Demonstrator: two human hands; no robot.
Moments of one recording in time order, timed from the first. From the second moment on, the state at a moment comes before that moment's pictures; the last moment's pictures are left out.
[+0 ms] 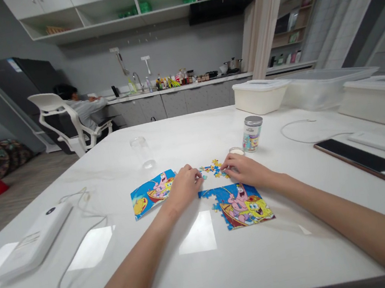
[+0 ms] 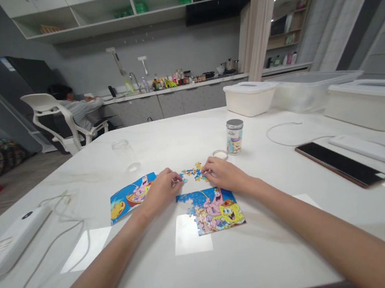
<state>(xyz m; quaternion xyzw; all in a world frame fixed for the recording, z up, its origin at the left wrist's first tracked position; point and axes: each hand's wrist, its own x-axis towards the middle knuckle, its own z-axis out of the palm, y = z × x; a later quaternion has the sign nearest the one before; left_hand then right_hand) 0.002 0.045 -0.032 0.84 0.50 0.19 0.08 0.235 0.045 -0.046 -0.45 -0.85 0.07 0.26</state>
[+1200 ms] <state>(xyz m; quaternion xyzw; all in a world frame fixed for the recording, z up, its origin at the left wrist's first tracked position) -0.029 0.032 -0.006 0.77 0.43 0.12 0.46 0.232 0.039 -0.042 -0.43 -0.87 0.06 0.24</state>
